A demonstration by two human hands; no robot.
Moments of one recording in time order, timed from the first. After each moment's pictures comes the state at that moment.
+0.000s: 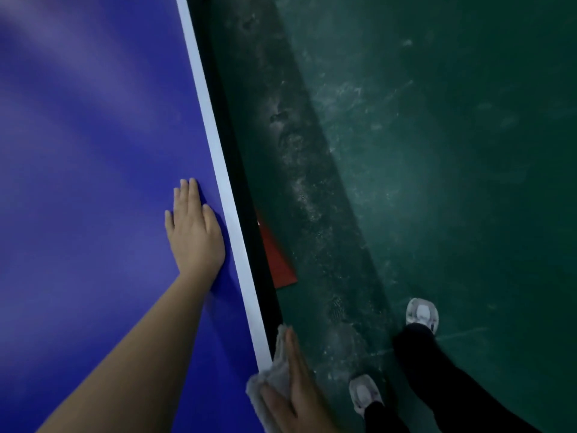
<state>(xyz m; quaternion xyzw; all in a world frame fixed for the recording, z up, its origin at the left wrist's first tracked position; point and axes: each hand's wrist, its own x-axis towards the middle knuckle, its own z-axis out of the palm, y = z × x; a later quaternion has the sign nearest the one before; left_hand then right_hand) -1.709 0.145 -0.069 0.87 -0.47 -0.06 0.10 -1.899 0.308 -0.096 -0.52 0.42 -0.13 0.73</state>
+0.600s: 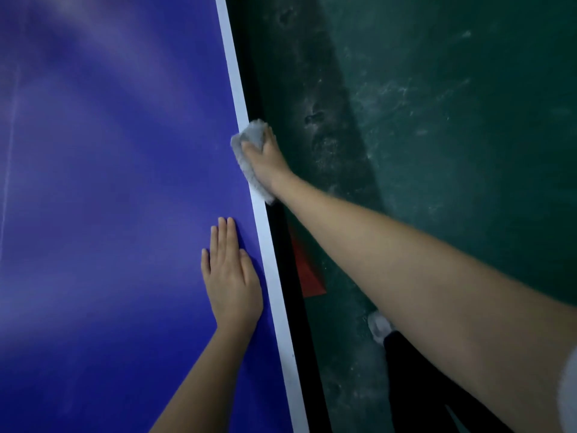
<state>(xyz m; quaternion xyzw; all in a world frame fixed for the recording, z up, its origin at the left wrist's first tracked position) -1.711 0.142 -0.069 0.88 -0.46 -0.06 0.09 -1.717 -0.054 -0.099 -0.50 0.44 -0.26 0.70</state>
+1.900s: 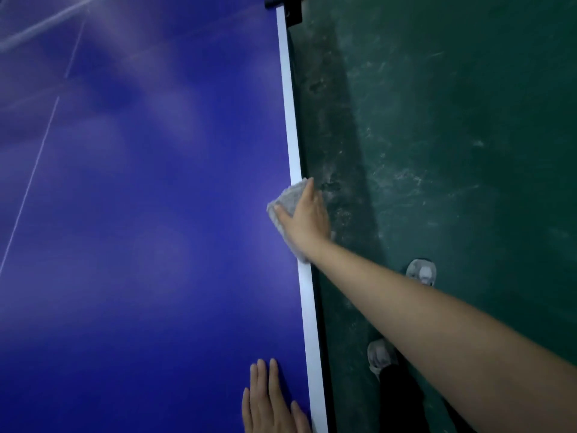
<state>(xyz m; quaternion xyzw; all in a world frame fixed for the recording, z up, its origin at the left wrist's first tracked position) -1.703 0.108 -0.063 0.88 -0.46 -0.07 0.13 -1.653 -0.160 -0.067 -0.66 0.54 -0.15 0.50</state>
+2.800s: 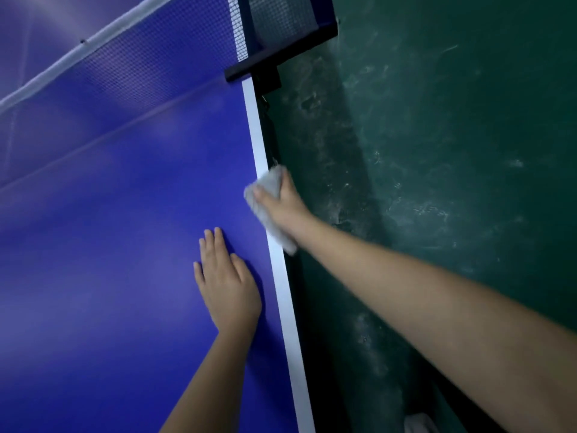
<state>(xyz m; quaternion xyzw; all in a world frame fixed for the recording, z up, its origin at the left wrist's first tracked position) -1.476 -0.328 -0.080 0.92 -0.37 -0.03 0.14 -1.521 -0.473 -0.106 -0.47 0.45 -0.23 0.72</state>
